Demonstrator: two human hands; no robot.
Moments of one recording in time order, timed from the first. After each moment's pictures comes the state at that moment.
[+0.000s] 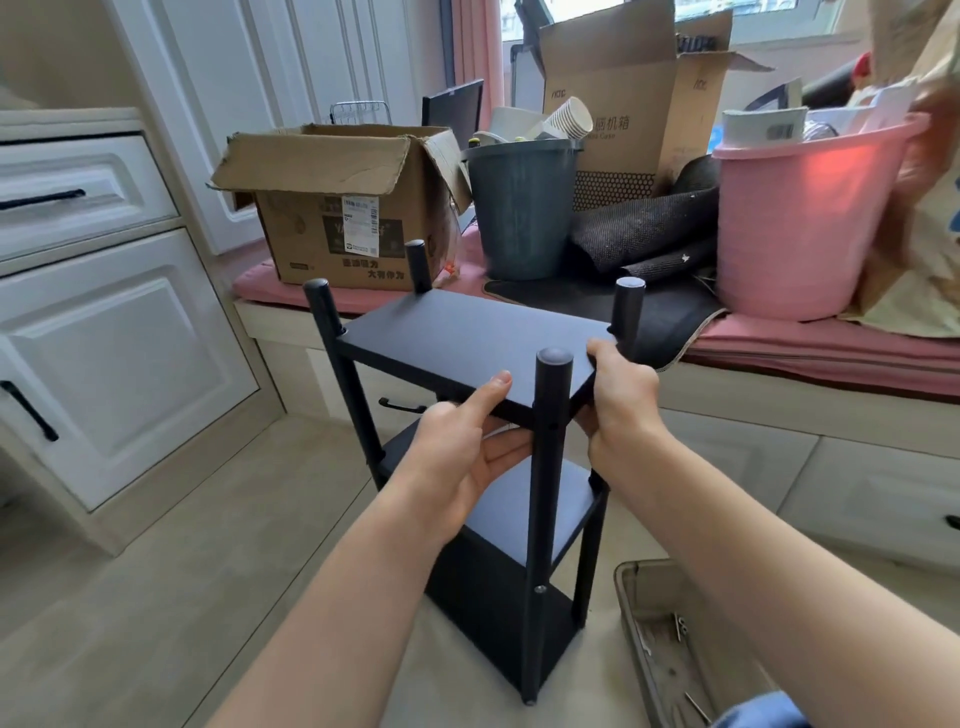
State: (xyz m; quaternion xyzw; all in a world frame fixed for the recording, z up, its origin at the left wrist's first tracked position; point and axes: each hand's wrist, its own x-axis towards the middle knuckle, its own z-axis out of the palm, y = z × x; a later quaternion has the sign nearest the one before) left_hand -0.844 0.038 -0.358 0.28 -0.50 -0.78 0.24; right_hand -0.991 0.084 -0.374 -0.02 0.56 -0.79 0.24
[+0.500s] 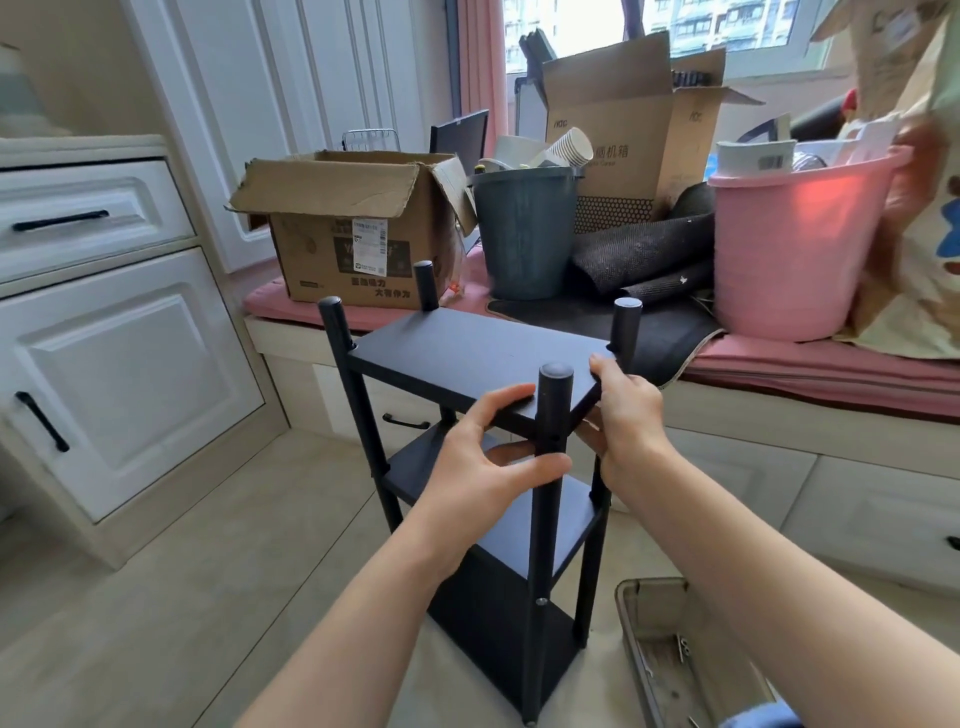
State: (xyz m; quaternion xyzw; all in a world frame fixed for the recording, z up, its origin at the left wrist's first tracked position) left_hand -0.831 0.049 -0.374 0.21 -0.73 -0.60 0.26; right_hand -0.989 0.096 -0.370 -0.05 0.58 -0.78 0.24
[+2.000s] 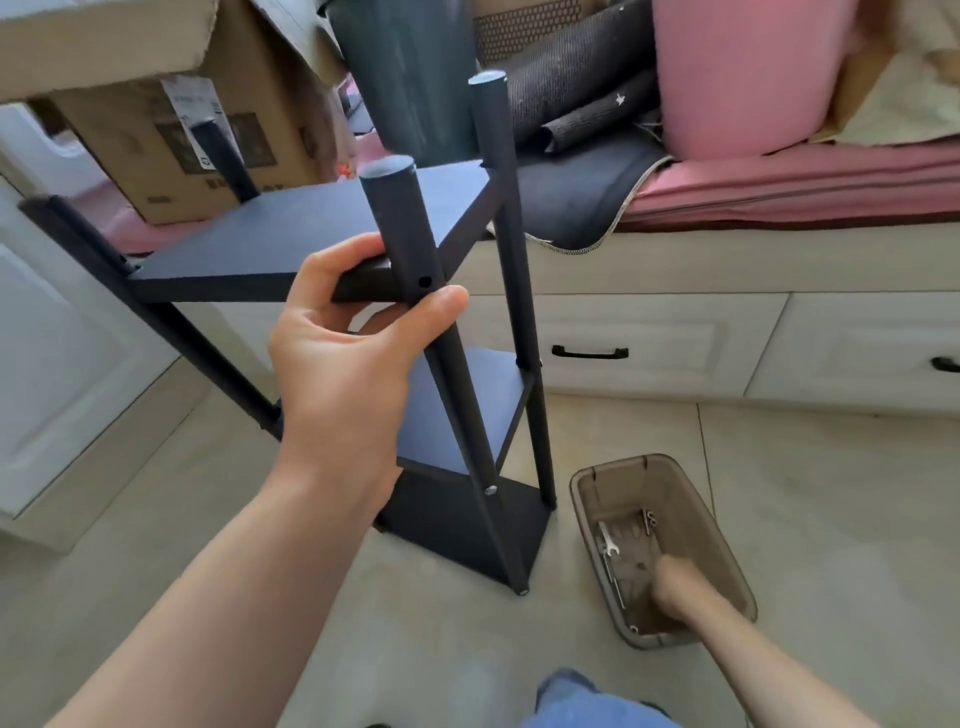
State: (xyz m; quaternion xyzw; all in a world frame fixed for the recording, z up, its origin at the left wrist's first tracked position) left_hand -0.909 0.080 -0.393 0.20 -0.63 -0.60 0.45; right_hand -1.072 0.254 -0.756 -0.17 0.91 -0.04 0.37
